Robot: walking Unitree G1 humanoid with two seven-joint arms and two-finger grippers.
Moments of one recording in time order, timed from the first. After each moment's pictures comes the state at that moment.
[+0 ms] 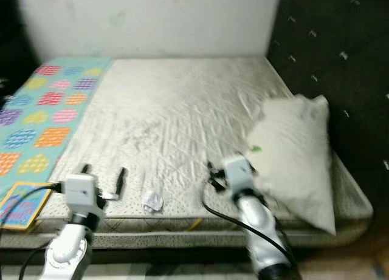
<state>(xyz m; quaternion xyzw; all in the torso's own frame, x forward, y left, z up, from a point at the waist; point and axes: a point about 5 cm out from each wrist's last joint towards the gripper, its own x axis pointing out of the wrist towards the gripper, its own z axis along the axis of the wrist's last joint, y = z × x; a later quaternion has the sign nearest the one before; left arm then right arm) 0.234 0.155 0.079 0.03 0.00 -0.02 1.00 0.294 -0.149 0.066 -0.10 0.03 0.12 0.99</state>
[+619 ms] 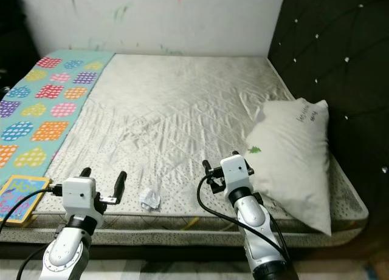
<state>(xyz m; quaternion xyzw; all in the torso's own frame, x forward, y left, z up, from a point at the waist) 0.229 0.158 0.074 0.02 0.01 -0.03 1.00 0.294 -0.143 0.066 -0.10 0.03 0.12 0.99</state>
